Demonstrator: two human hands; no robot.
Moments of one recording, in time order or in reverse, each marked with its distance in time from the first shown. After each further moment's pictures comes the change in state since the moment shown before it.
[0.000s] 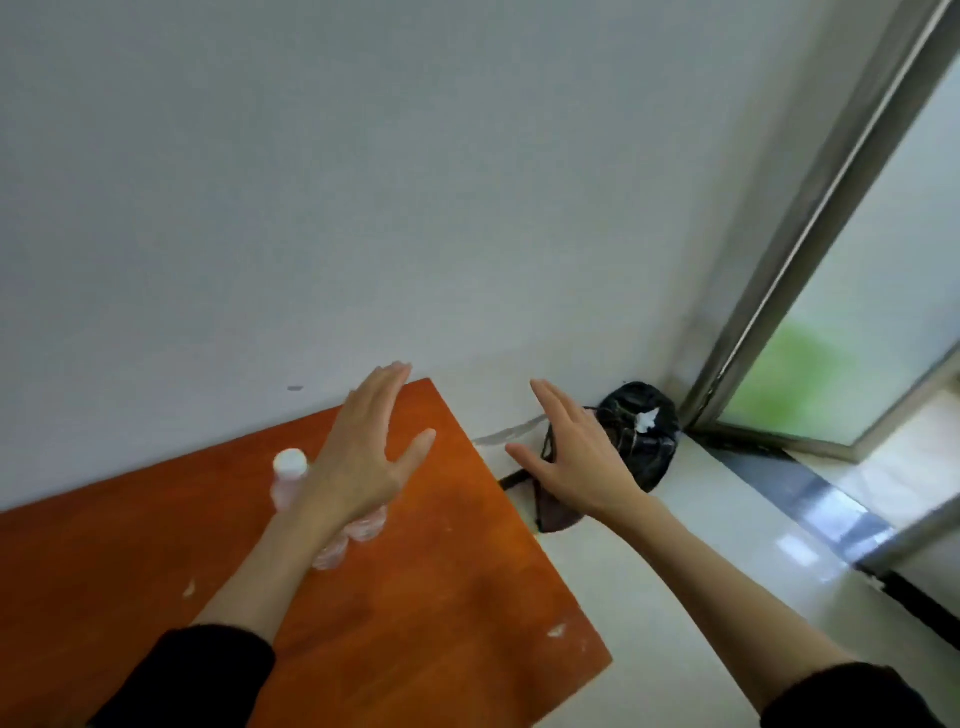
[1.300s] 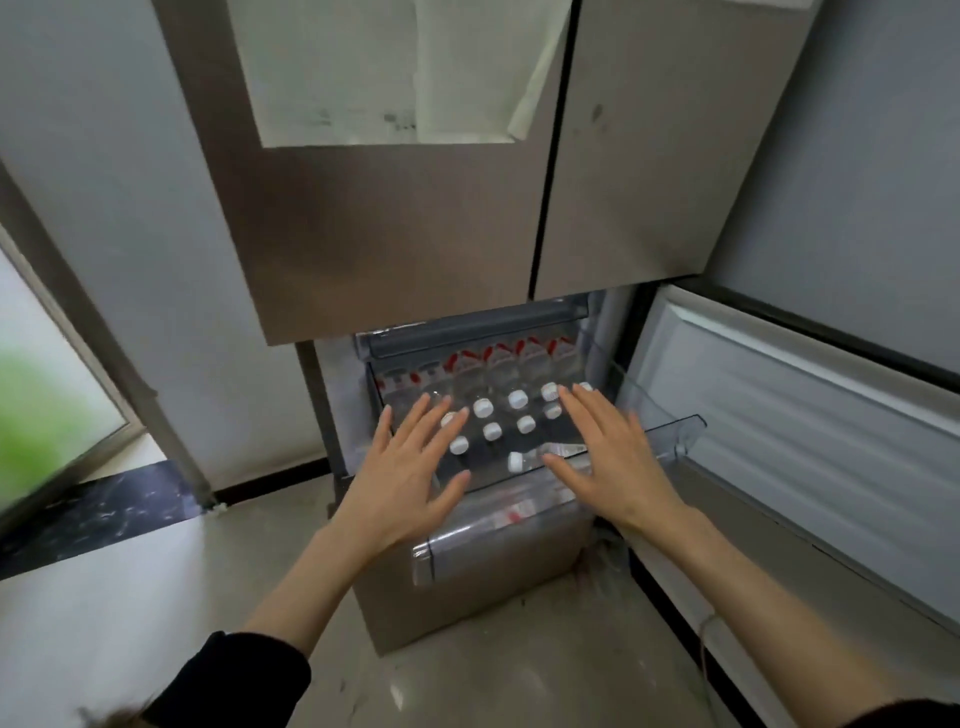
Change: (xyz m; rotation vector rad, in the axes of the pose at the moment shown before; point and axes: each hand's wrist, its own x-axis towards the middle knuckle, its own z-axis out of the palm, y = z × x) left_hand -0.300 0.869 0.550 -0.128 -0.690 1.489; right_hand -0.846 0.442 -0.400 -0.421 0.520 1.373
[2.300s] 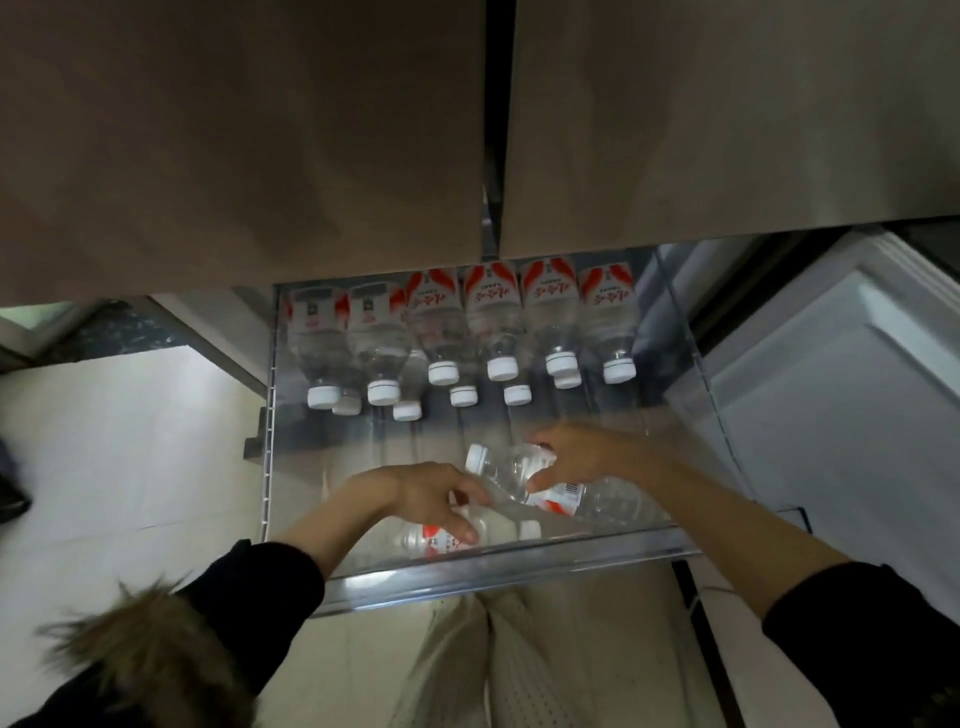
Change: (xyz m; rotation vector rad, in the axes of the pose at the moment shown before) left_hand 0.163 0.010 0.168 -0.625 -1.080 -0.339; right_hand 0.197 0.154 0.139 0.120 -1.097 -0.113
